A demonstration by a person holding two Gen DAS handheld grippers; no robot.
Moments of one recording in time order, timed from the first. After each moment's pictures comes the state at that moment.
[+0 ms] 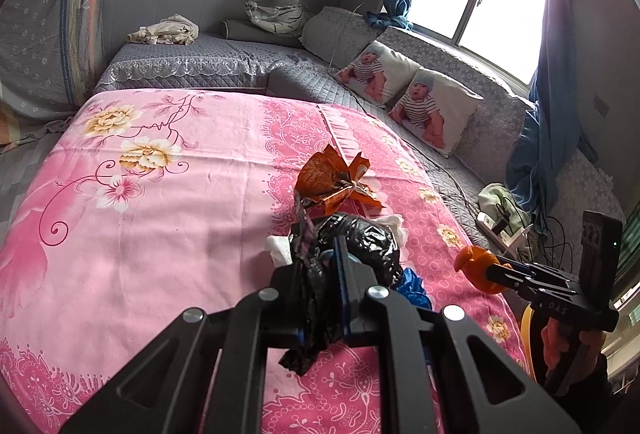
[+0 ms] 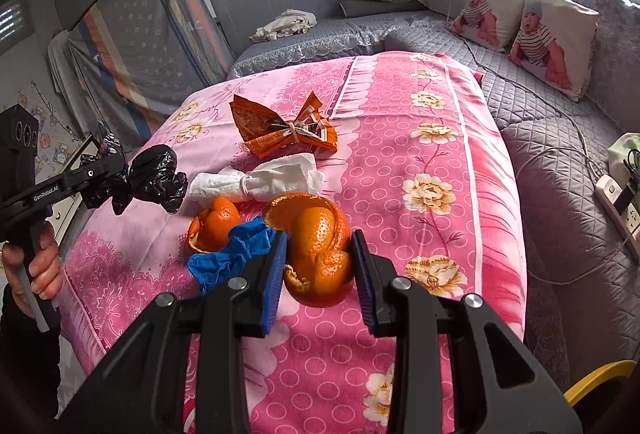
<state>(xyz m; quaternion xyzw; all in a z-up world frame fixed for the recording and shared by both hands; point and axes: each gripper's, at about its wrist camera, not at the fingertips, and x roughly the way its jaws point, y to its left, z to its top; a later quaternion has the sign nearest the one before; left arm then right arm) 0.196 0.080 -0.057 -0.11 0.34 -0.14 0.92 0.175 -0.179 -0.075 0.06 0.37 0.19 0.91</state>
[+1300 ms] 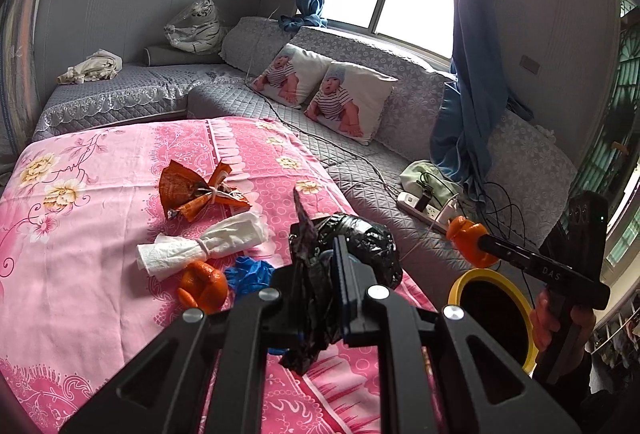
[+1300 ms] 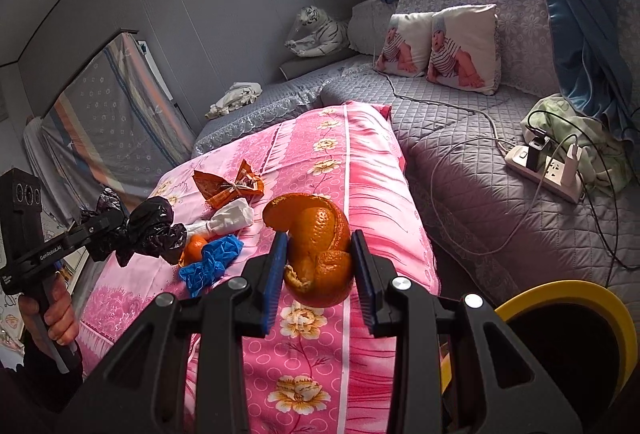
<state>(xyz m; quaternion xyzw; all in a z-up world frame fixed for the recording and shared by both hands) 0.137 -0.039 -0.016 -0.05 0.31 -0.27 0.91 0.060 -0.310 -0.037 0.17 0.29 0.09 0.94</state>
